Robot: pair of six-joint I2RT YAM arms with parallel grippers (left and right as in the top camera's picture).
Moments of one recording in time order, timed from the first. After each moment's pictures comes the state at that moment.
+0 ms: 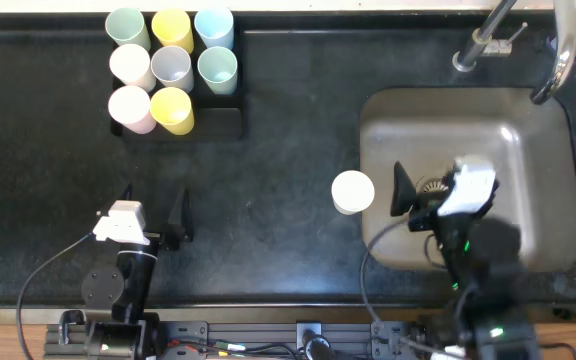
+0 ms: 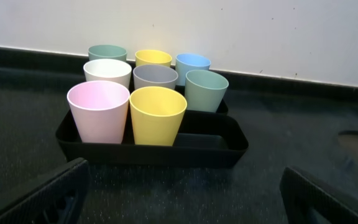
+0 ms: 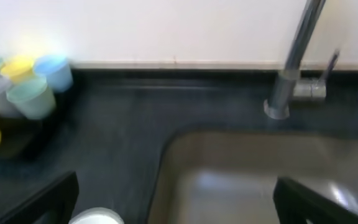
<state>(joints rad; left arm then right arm) -0.04 0.02 0.01 -0.07 0.09 -0.15 0.15 0.54 0.61 -0.44 -0.01 0.09</state>
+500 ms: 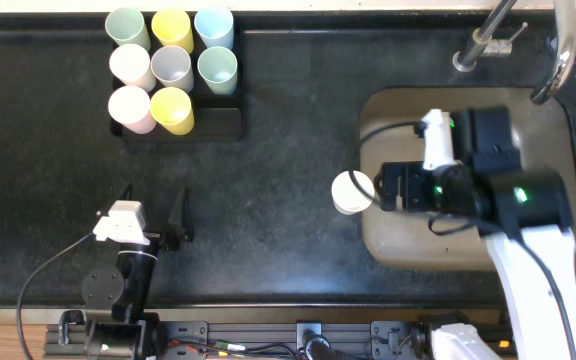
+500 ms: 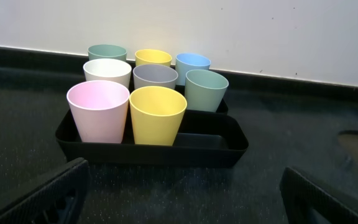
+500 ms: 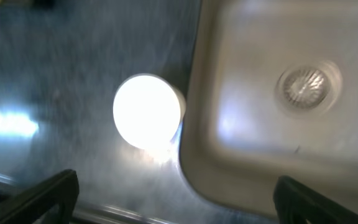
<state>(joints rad) -0.04 0.02 0.01 -0.07 0.09 -0.15 0.15 1.22 1.29 -1.31 -0.22 0.09</state>
